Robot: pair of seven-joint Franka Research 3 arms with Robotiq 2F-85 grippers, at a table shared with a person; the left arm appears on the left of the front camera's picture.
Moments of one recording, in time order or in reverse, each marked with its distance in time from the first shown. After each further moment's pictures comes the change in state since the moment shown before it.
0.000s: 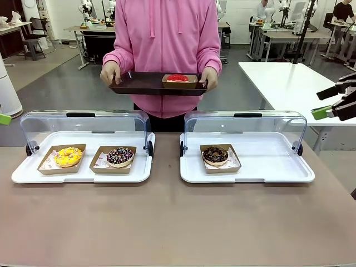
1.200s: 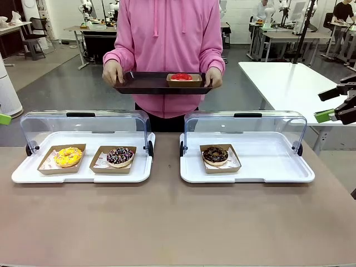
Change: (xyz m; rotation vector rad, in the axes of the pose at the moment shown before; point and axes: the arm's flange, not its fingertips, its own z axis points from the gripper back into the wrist) left arm 0.000 0.000 0.000 0.000 0.000 0.000; right arm -0.007 -0.006 0.001 -0.012 -0.003 0.069
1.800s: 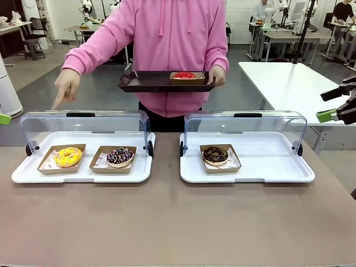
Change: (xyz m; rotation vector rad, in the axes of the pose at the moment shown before) left arm 0.000 0.000 0.000 0.000 0.000 0.000; right arm -0.003 -0.001 0.002 -0.007 0.000 -0.007
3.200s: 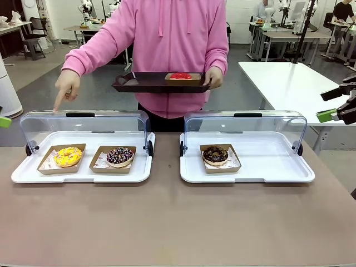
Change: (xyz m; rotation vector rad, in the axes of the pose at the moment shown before) left arm 0.000 -0.006 -0.003 -0.064 0.034 -0.039; right arm 0.000 0.000 0.000 0.000 0.000 0.000
